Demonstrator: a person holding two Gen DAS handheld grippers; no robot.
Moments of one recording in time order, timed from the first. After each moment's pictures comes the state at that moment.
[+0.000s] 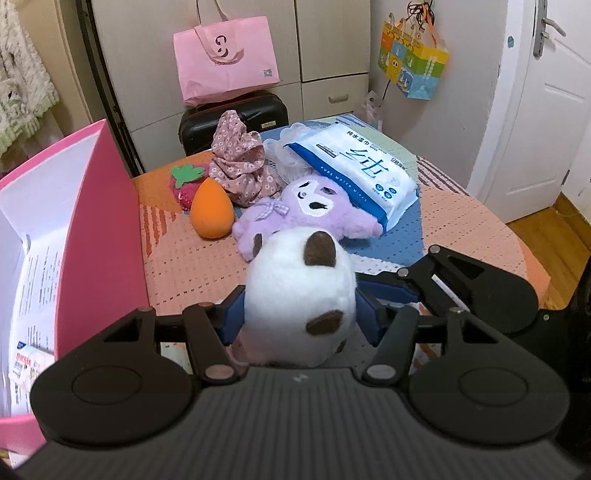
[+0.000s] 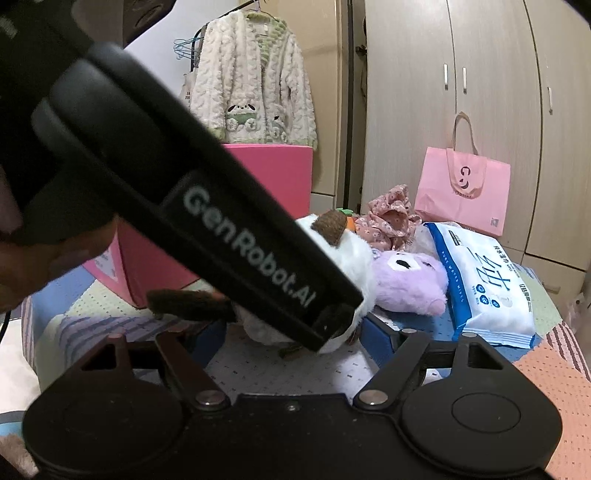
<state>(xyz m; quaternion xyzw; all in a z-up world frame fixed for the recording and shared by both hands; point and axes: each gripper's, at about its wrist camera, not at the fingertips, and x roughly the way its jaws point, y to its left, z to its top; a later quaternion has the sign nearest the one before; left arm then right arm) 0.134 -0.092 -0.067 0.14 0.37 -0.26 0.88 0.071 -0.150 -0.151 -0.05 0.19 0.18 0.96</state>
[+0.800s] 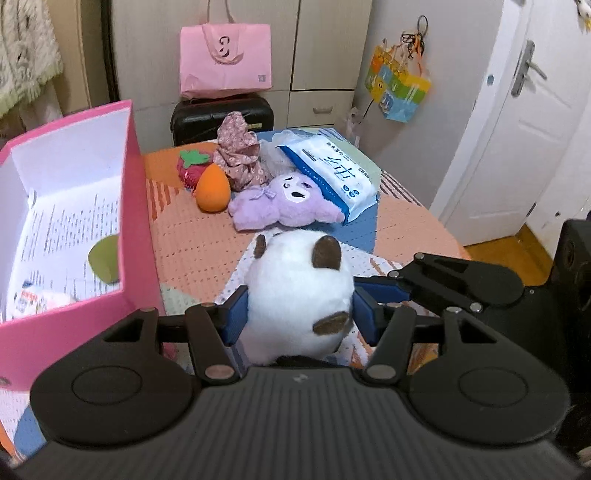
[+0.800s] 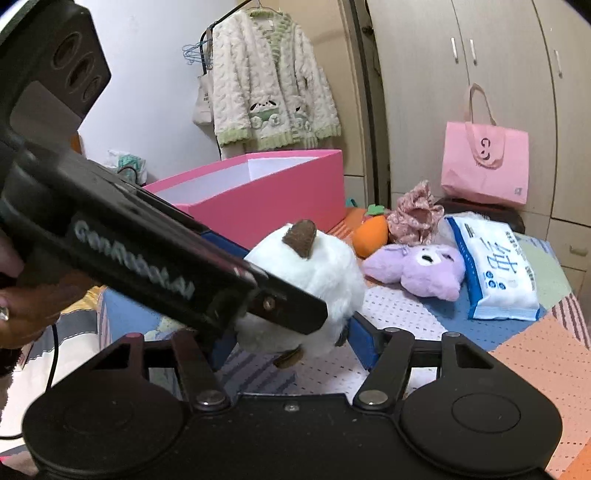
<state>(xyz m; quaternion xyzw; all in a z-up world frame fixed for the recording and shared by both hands) 0.091 -0.045 -0.037 0.05 0.39 -0.29 0.87 0.038 -0.175 -0.111 0.01 0.24 0.23 0.94</state>
